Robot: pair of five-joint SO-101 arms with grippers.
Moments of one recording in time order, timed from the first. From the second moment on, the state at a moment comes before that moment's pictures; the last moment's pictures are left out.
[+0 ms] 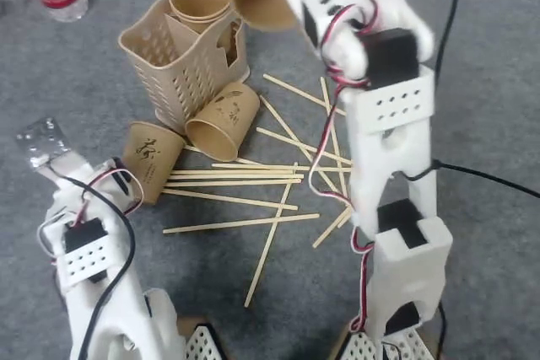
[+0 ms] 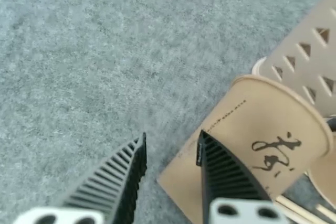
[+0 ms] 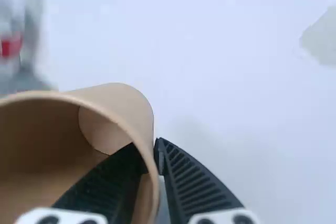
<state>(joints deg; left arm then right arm) -32.9 -46.6 74.8 26.9 14.3 -23.4 21.5 -68.0 63.6 21.8</state>
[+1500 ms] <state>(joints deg) -30.8 -46.6 75.4 24.5 14.3 -29.3 42.7 -69.5 53.0 12.9</state>
